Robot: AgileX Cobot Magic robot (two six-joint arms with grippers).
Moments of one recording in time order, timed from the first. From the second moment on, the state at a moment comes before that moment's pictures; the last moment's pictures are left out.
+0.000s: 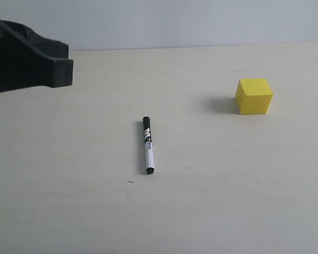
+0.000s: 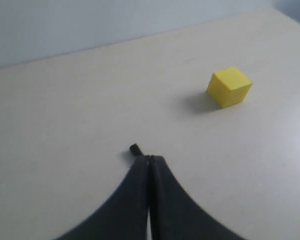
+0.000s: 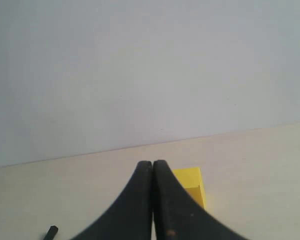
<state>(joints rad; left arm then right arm) -0.91 1.03 -0.80 0.67 0.51 -0.90 0.04 0.01 -0.01 0.00 0.07 0.21</state>
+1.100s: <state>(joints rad) -0.11 0.01 -0.01 0.61 0.28 -1.16 0.04 0.01 -0.01 0.00 0.07 0.21</state>
